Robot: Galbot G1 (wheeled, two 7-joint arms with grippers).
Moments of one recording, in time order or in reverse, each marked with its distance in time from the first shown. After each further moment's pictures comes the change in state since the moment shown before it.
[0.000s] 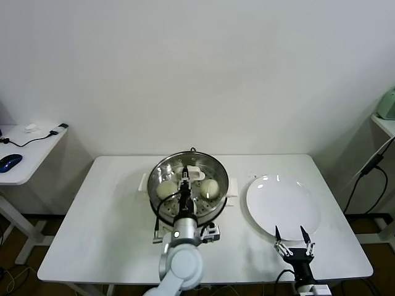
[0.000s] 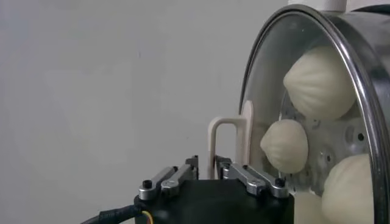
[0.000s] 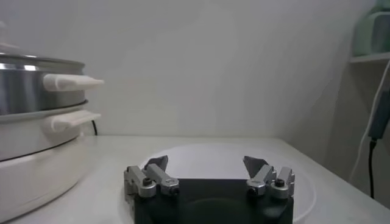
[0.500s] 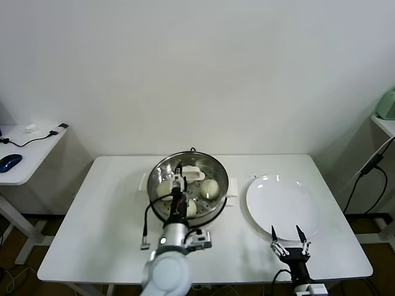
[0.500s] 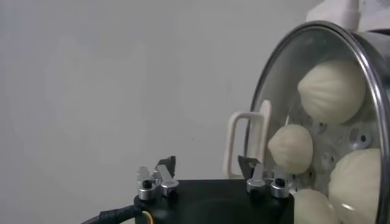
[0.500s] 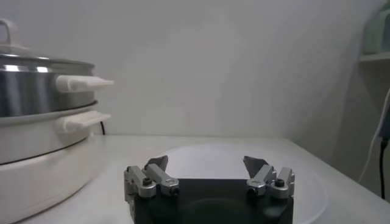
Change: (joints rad) left arm 0.074 0.083 -0.035 -0.175 -0.171 -0.052 -0.017; right arm -0.002 0.006 -0.012 0.018 -0.009 -0.012 -0.002
